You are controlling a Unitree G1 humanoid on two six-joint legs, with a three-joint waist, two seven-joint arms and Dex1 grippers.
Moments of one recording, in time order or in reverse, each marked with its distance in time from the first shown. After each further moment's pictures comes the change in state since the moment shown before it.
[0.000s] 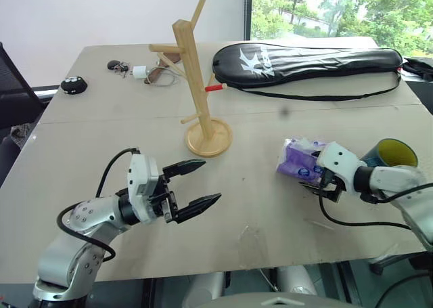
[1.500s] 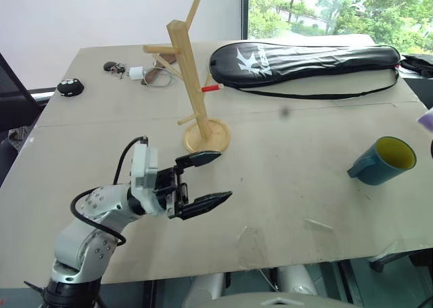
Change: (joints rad) left arm -0.141 -0.059 -0.049 0.031 -0.126 0.019 -0.072; right arm -0.298 -0.220 -0.367 1.125 -0.091 -0.302 0.045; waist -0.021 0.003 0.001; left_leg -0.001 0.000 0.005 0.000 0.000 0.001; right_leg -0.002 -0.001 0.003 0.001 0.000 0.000
